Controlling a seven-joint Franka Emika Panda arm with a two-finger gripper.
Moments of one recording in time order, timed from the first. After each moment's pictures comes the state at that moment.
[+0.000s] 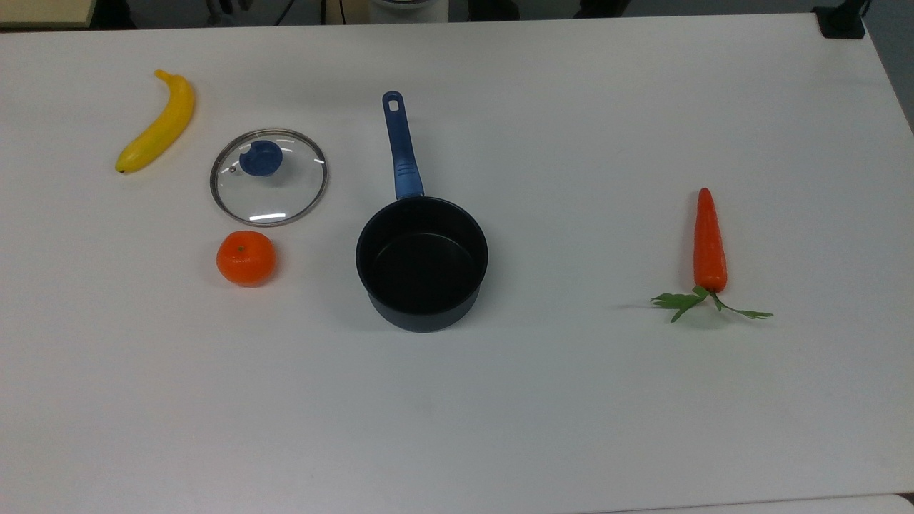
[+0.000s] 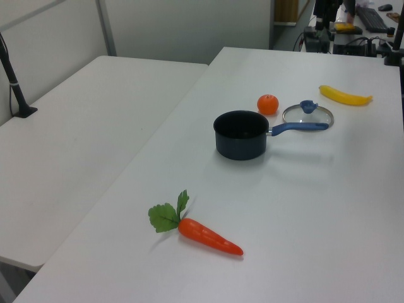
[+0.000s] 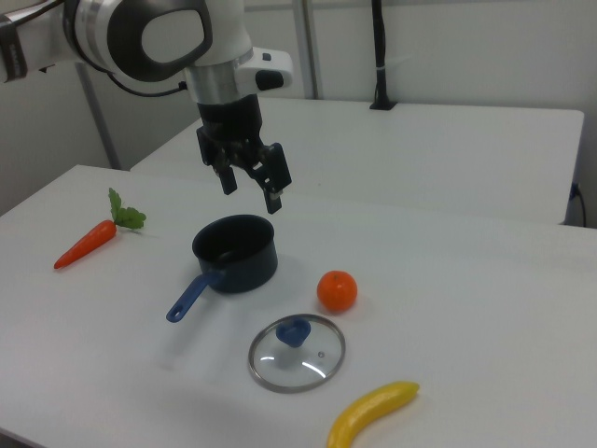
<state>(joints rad) -0.27 0.00 0.03 -1.60 0.02 1.66 -0.07</state>
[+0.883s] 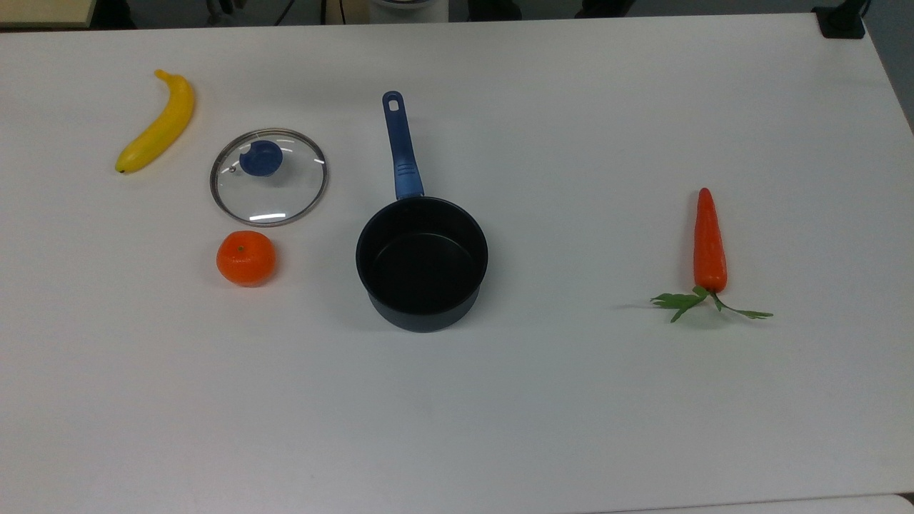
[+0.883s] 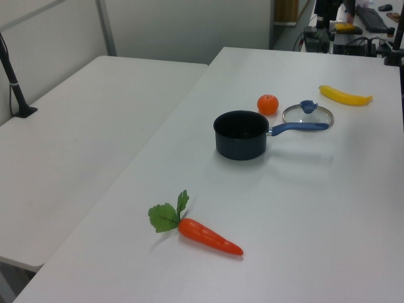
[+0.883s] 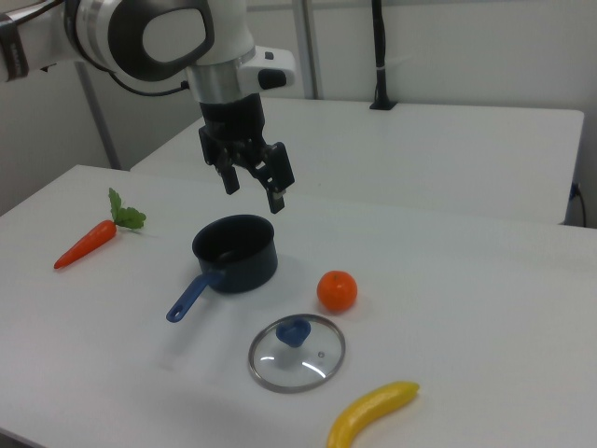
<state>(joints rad) -0.27 0.00 0.02 -1.60 0.02 1.66 -0.08</state>
